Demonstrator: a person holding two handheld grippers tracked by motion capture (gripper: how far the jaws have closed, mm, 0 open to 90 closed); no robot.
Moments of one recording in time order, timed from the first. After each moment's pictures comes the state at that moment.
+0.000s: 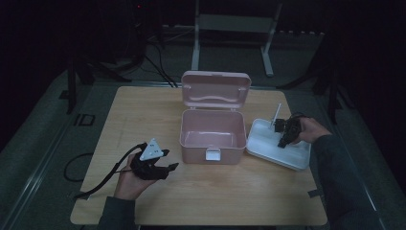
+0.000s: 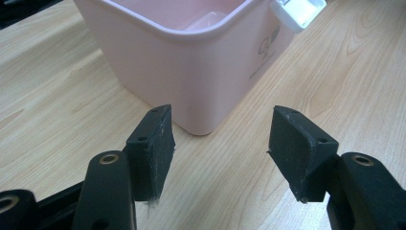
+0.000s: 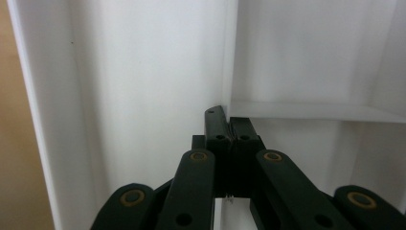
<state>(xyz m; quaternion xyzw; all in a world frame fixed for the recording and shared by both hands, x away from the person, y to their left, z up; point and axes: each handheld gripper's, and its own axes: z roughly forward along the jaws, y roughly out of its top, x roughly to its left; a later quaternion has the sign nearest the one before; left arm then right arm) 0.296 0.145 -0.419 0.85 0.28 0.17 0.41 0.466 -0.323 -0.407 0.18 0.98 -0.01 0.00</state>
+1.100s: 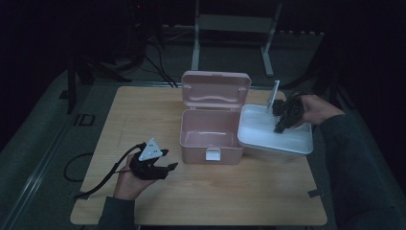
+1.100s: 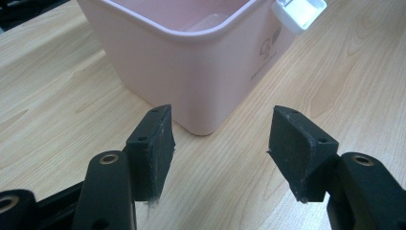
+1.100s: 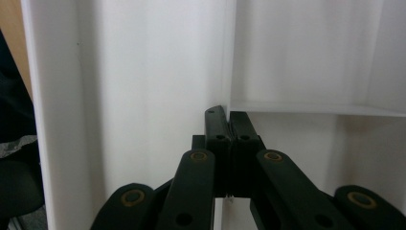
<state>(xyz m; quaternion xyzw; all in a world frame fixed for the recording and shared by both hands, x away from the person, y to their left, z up) 0.295 0.147 -0.418 0.85 0.28 0.17 0.41 0.440 -0.268 -0.292 0.09 1.00 0.02 0.02</state>
